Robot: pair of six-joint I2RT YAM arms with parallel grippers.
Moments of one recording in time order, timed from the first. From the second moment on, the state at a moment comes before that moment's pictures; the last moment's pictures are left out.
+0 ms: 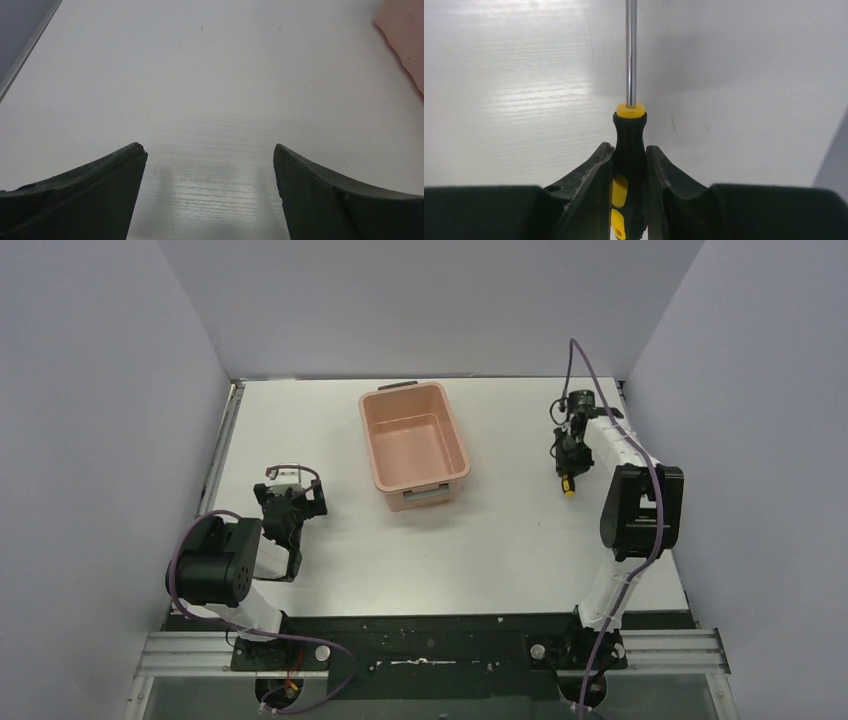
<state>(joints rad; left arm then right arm) -0.08 1.62 0.23 1.16 -0.19 -0.04 -0.02 1.89 1.40 -0.72 0.11 -0.01</state>
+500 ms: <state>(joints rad) -0.08 1.62 0.23 1.16 -0.19 -0.04 0.06 1.88 2.10 -1.03 0.15 0.19</state>
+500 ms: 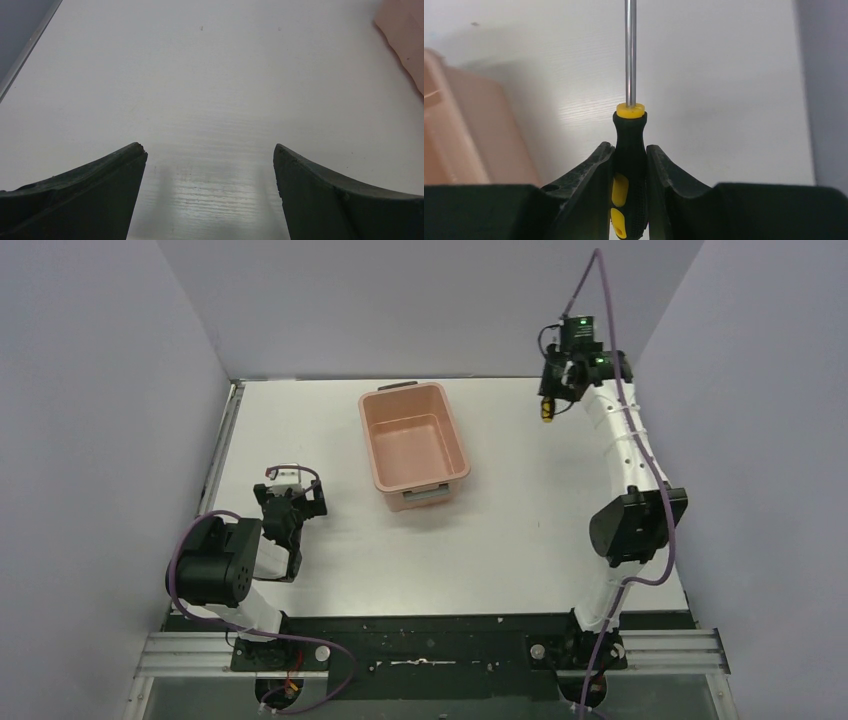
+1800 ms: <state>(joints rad) -0.08 1.62 0.23 1.16 -0.19 -0.04 0.75 2.24 1.82 -0.56 0.26 0.33</state>
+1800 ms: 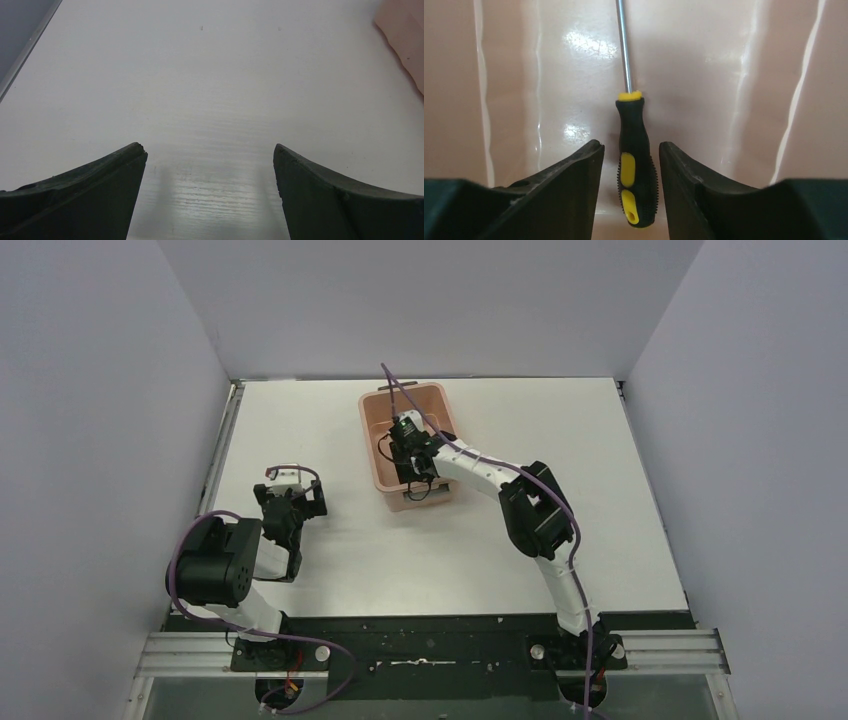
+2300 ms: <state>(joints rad) -0.08 1.62 0.23 1.16 -0.19 -0.04 0.75 2.13 1.86 -0.58 0.27 0.30</state>
